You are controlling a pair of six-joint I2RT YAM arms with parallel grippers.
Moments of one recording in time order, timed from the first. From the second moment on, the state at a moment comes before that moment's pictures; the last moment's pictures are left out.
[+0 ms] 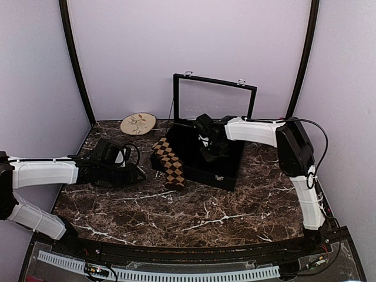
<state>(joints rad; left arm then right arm) -0.58 1.29 0.65 -0.19 0.18 -0.72 0.74 2.27 1.87 -0.83 0.32 0.19</state>
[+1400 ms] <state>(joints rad) -0.58 1.32 0.68 -0.18 0.20 -0.72 0.68 2.34 2.04 -0.98 0.15 0.25</state>
